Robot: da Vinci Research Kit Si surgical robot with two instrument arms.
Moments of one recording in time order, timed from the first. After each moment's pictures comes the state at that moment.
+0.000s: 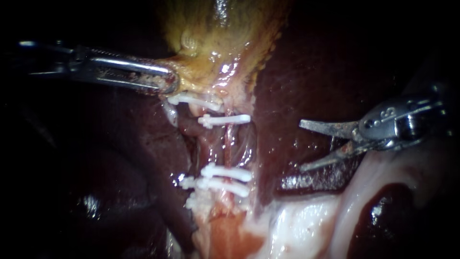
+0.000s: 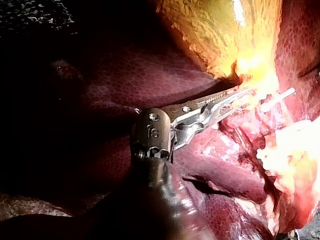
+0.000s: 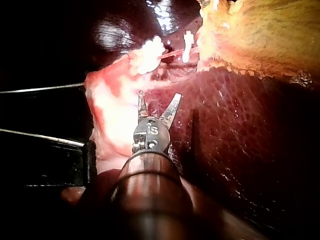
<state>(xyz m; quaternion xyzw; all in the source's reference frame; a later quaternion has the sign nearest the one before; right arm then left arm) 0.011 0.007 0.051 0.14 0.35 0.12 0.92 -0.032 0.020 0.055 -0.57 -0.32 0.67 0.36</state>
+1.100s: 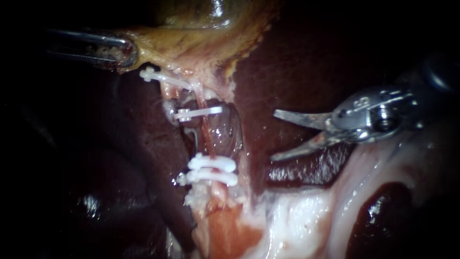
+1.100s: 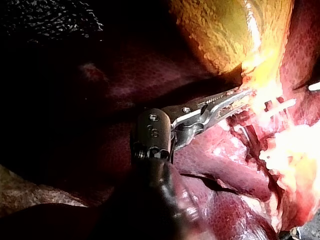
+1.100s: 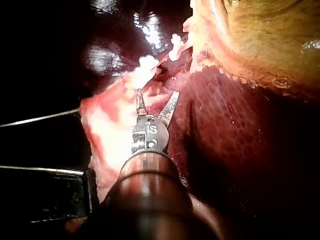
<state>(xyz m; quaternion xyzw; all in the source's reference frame) 0.018 0.008 0.052 0.22 0.35 0.16 0.90 -0.026 0.023 0.049 -0.57 -0.32 0.66 0.37</state>
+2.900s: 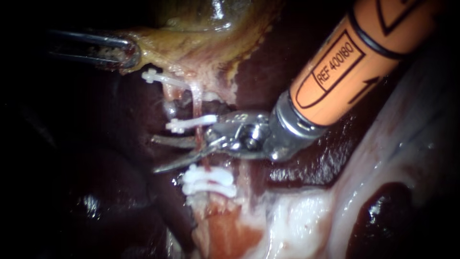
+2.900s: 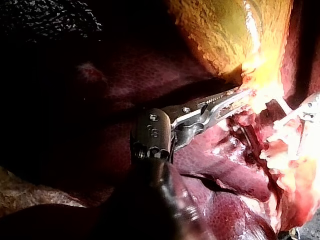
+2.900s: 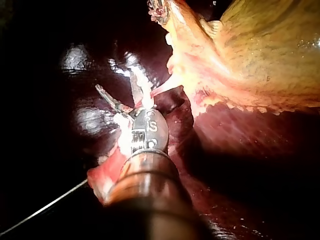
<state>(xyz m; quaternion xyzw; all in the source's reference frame) 0.031 0.005 0.056 0.47 0.49 0.16 0.72 -0.027 0.023 0.049 -0.57 -0.32 0.66 0.37</state>
